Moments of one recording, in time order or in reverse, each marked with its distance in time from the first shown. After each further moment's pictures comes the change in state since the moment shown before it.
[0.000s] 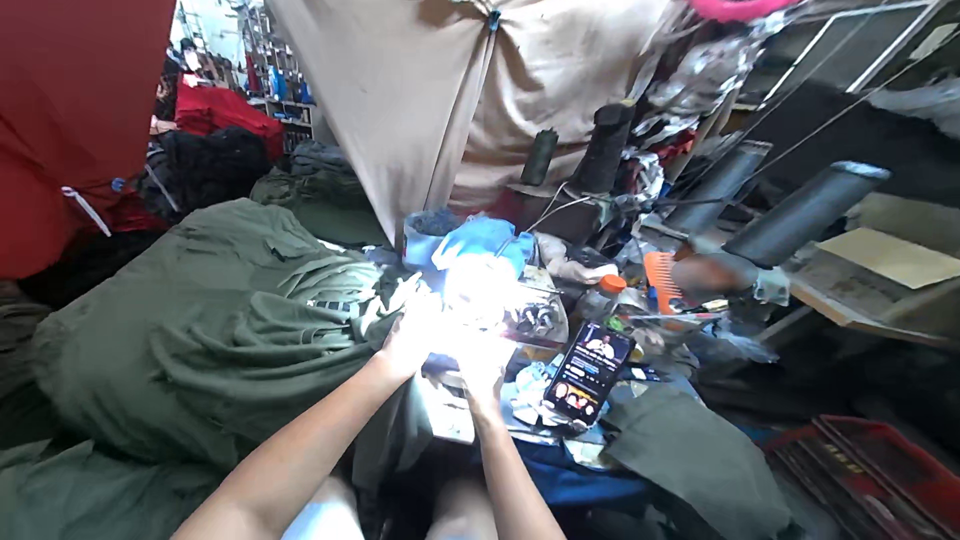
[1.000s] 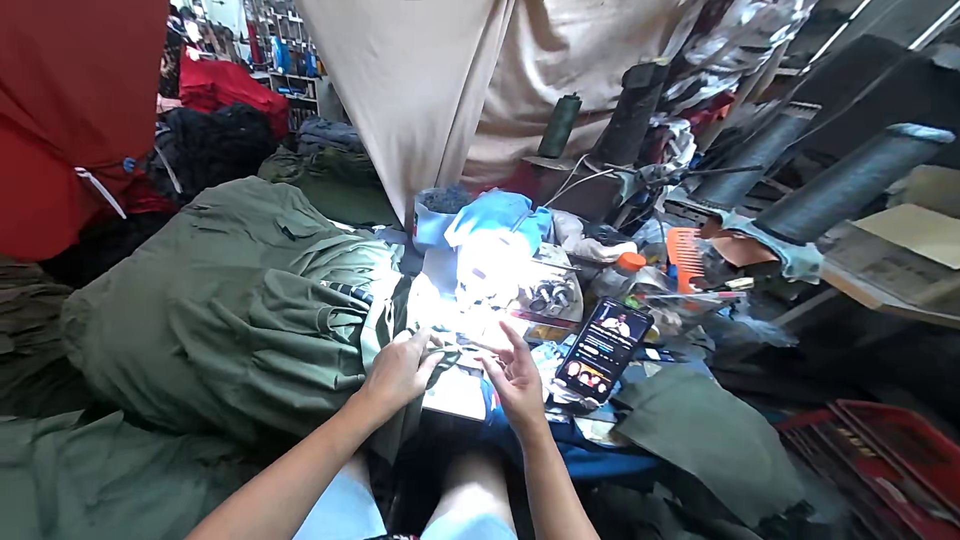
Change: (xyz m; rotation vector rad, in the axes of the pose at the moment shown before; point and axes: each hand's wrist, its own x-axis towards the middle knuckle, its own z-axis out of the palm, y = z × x) left_hand -0.098 -0.002 -0.007 -0.528 0.169 -0.042; right_hand -0.033 0.033 -0.047 0.471 -0.294 -0.457
